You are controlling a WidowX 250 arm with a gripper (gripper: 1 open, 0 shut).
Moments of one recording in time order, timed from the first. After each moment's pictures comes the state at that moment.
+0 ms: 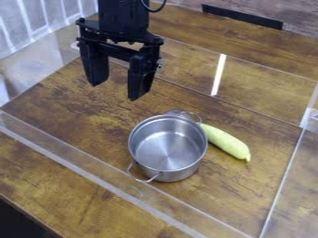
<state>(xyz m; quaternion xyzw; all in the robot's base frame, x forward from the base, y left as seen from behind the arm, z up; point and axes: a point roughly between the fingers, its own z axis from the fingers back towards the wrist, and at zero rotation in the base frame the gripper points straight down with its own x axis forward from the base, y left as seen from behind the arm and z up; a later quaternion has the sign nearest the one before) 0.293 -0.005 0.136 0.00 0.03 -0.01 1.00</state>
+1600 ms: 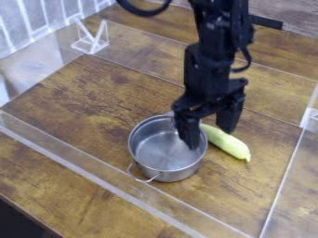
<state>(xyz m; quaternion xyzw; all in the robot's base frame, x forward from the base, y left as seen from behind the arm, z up) 0.350 -0.097 0.056 -0.02 -0.02 0.53 0.85</state>
